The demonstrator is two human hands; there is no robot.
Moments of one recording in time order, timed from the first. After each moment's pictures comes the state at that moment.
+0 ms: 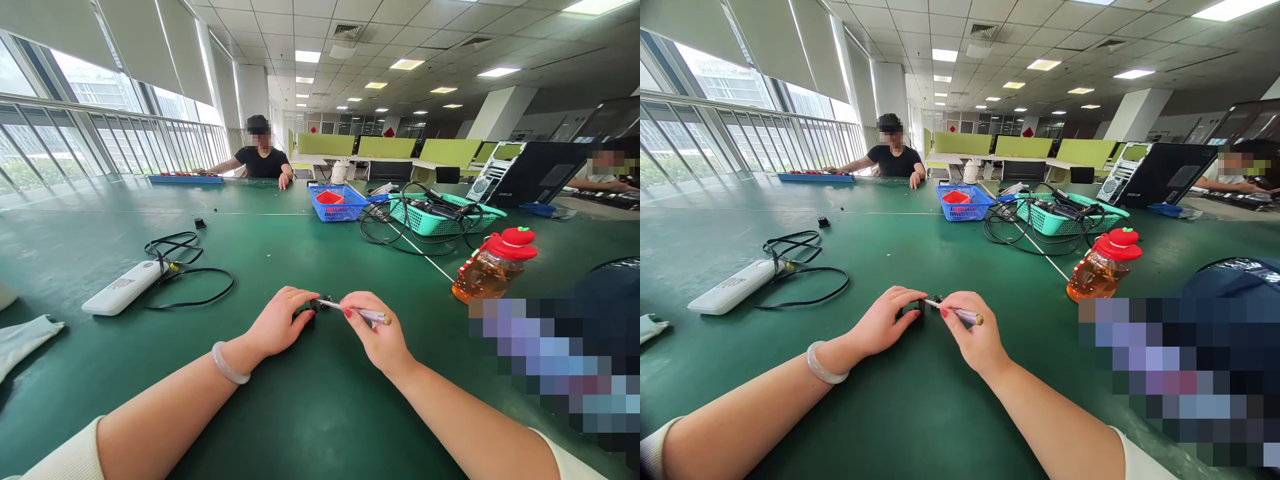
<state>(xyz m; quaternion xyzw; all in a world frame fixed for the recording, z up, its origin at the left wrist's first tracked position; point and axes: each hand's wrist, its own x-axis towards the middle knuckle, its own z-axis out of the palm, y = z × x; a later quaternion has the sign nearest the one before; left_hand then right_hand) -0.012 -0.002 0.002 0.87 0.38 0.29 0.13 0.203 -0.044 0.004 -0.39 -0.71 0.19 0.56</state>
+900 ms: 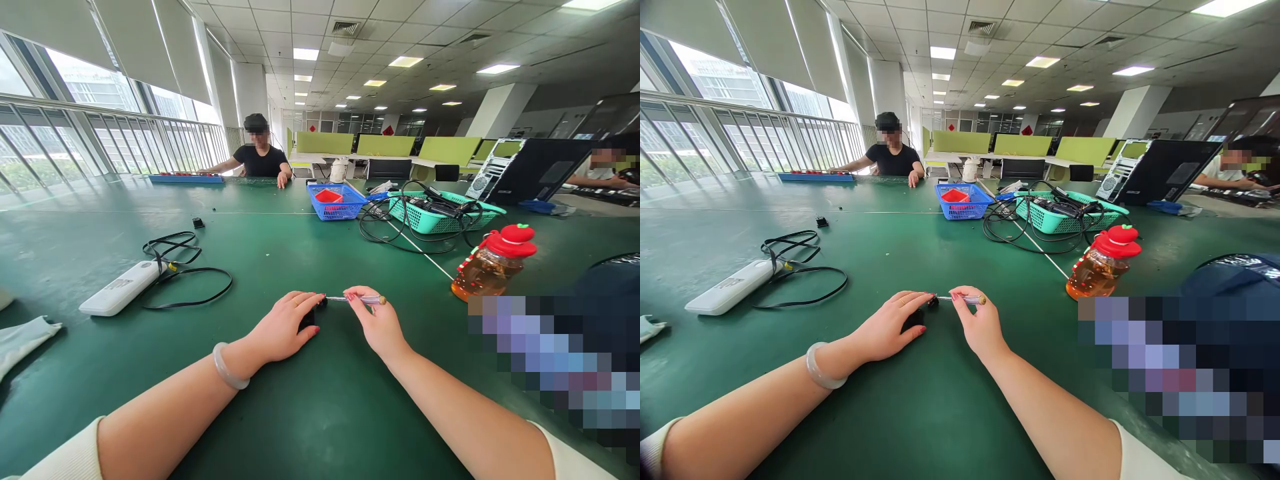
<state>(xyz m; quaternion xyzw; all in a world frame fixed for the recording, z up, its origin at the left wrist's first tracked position) -0.010 -0.005 -0.005 0.90 0.37 0.22 0.13 0.209 -0.024 -0.015 -0.52 -0.59 0.27 0.55</state>
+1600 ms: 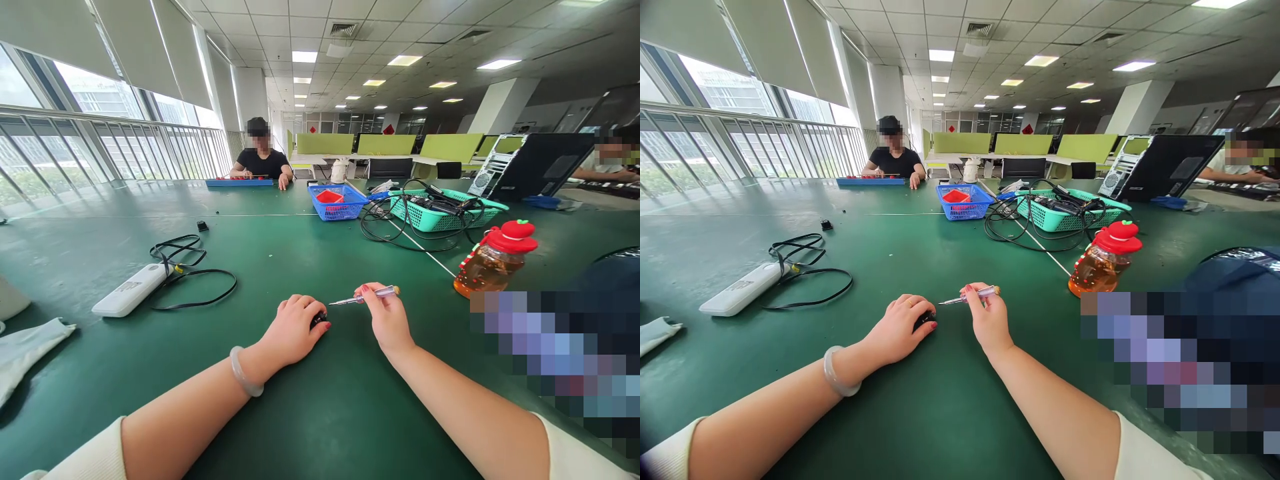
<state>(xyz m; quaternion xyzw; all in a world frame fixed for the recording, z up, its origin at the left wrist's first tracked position) 0.010 -0.021 0.001 0.86 0.46 0.17 0.12 0.210 -0.022 -0.013 -0.49 -0.52 0.30 0.63</state>
